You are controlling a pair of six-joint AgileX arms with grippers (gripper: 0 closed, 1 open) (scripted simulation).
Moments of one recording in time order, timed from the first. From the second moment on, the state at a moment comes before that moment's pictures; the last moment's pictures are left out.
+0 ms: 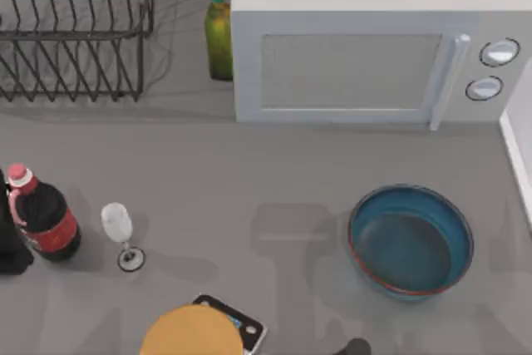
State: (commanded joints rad) left arm 0.00 0.00 0.00 0.00 0.00 0.00; right arm 0.00 0.00 0.00 0.00 0.00 0.00
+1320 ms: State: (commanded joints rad) left arm 0.00 0.00 0.00 0.00 0.00 0.00; right arm 0.28 1.27 0.98 -0.90 0.00 0.29
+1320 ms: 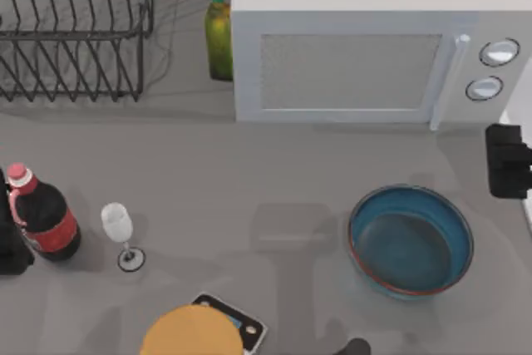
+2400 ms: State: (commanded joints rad) left arm 0.00 0.00 0.00 0.00 0.00 0.00; right arm 0.38 1.69 1.27 -1.15 0.00 0.39
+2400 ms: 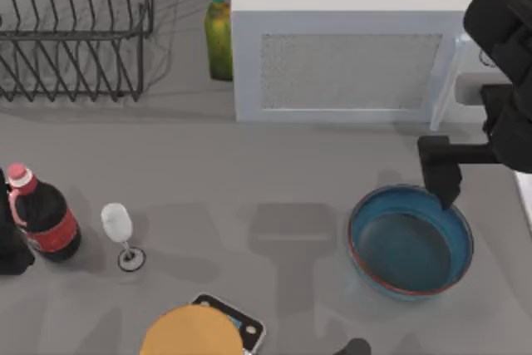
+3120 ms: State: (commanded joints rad) left arm 0.00 0.00 0.00 0.00 0.00 0.00; right arm 0.38 1.81 1.04 -0.80 0.00 0.40
